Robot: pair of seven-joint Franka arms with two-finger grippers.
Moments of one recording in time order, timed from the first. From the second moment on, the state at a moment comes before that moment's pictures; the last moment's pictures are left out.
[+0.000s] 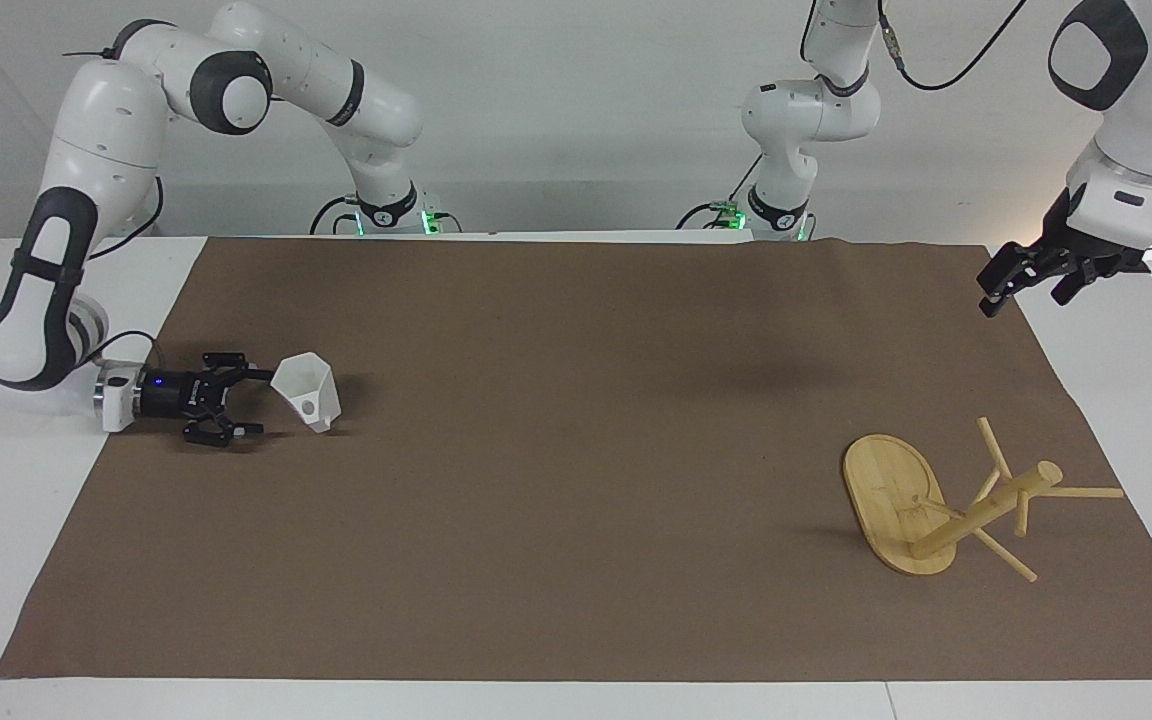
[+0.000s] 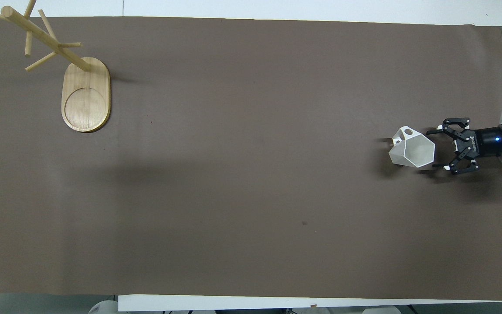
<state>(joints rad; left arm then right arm) -0.08 0.04 0.07 -1.54 0.05 1.62 -0.05 -0.49 0.68 -0.09 -1.69 0.92 1.36 -2.47</state>
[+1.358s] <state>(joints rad) -0.08 0.04 0.07 -1.54 0.05 1.62 -0.05 -0.37 0.60 -0.08 -1.86 0.96 1.39 -2.55</state>
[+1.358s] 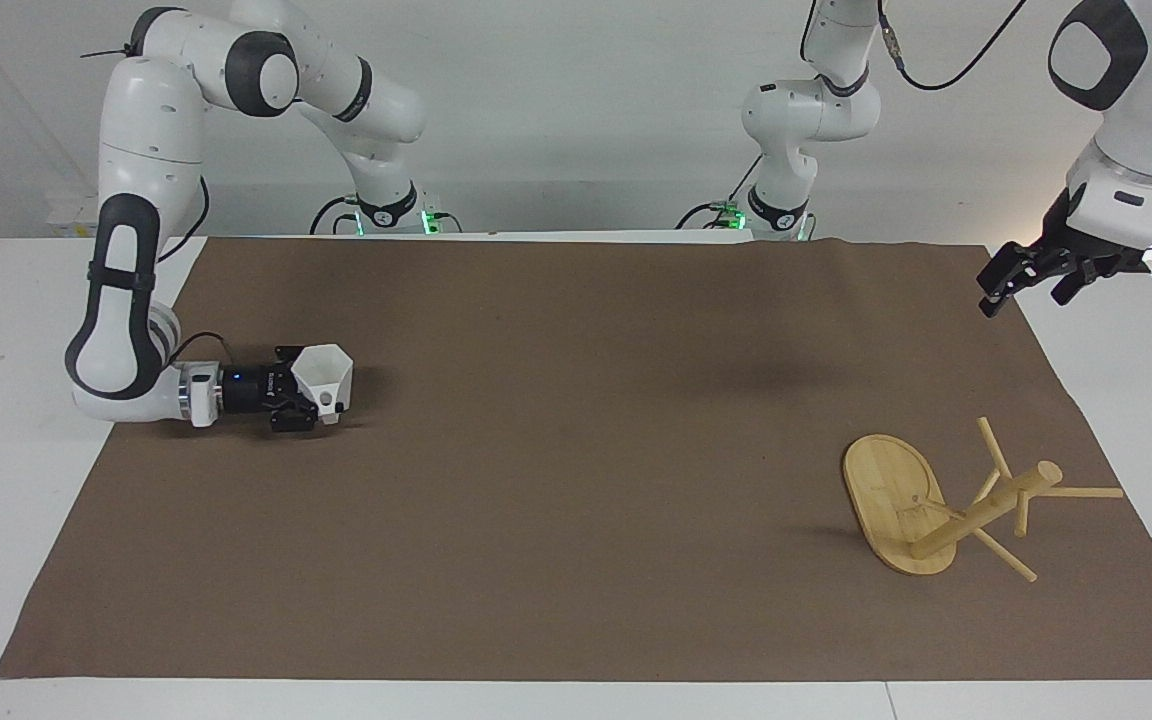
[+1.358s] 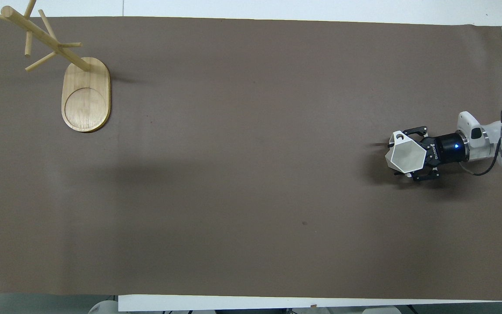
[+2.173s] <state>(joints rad) -0.09 0.04 0.05 -1.54 0.03 1.61 -0.09 0.06 0.43 -0.07 -1.87 1.35 1.63 -2.26</state>
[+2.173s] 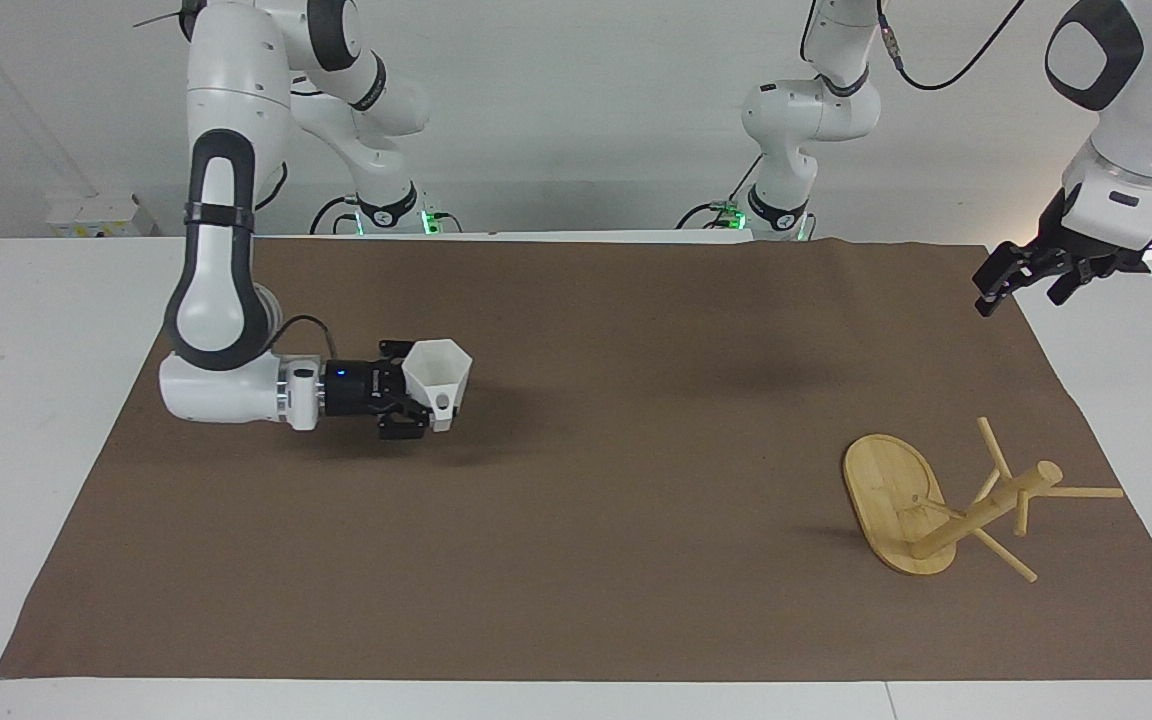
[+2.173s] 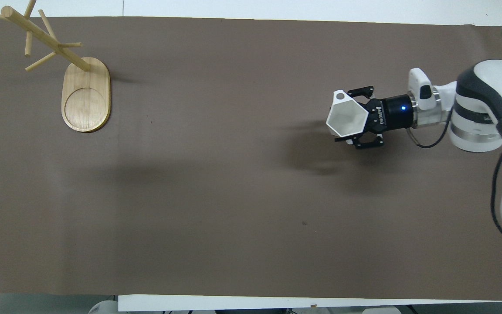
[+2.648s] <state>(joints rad) -0.43 0.03 0.01 -1.65 0.00 1.87 -0.57 0.34 0.43 -0.07 -1.86 1.58 1.92 -2.14</state>
